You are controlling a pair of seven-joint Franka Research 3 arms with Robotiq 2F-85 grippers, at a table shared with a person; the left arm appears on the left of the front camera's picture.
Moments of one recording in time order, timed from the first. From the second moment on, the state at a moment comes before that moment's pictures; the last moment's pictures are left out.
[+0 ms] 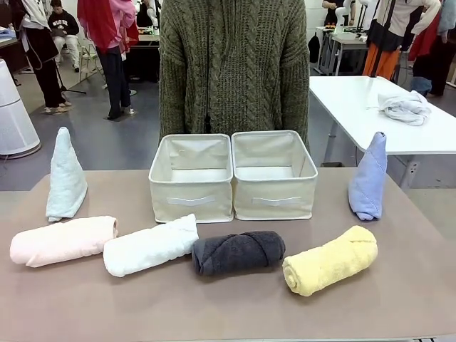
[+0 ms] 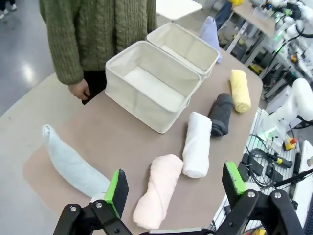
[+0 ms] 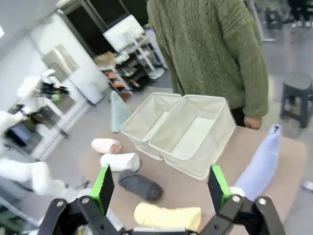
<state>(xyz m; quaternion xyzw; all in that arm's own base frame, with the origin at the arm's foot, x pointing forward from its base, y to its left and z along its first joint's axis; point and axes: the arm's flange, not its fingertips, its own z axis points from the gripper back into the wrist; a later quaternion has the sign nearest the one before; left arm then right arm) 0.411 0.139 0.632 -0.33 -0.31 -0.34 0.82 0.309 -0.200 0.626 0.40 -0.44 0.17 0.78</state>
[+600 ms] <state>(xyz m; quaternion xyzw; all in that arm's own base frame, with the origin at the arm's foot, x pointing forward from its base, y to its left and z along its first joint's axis) 0.421 0.229 0.607 -0.39 -0.28 -0.34 0.81 0.308 -0.271 0.592 0.43 -0.38 0.23 0.78</state>
